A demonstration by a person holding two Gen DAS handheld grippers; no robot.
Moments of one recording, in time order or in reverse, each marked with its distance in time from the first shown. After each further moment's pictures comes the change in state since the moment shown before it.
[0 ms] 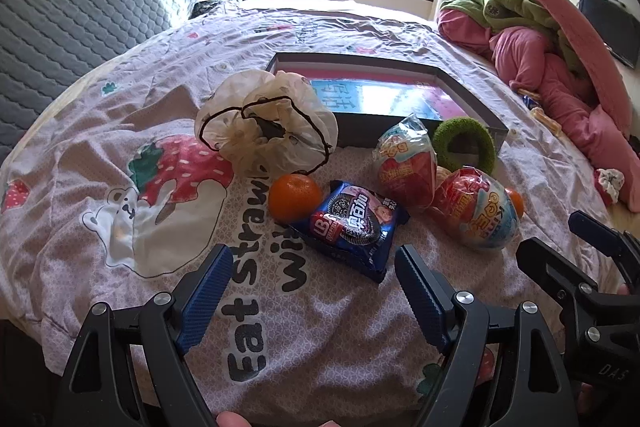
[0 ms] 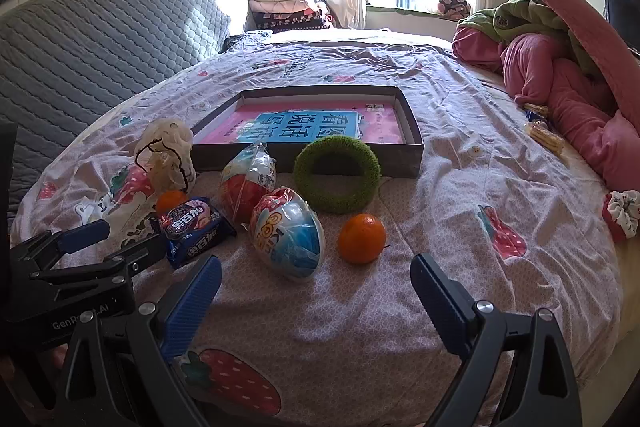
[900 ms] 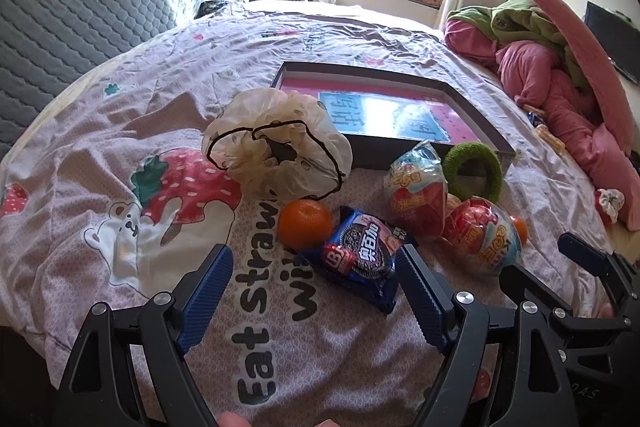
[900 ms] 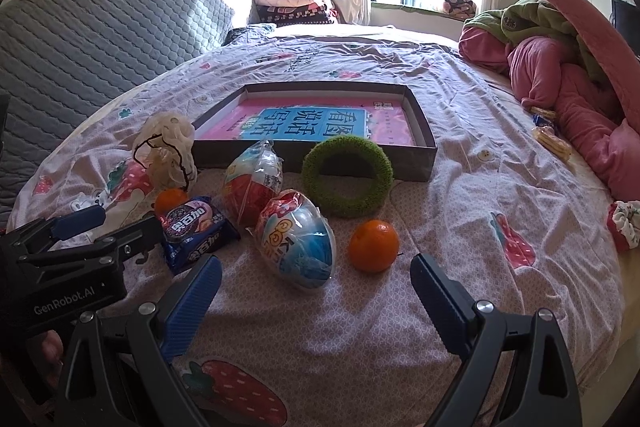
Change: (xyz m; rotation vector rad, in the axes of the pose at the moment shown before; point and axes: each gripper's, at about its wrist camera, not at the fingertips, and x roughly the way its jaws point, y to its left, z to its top) left arm 0.005 0.011 0.018 -0.042 -0.009 -0.008; right arm 0.014 0.005 0.008 -0.016 0.027 -0.013
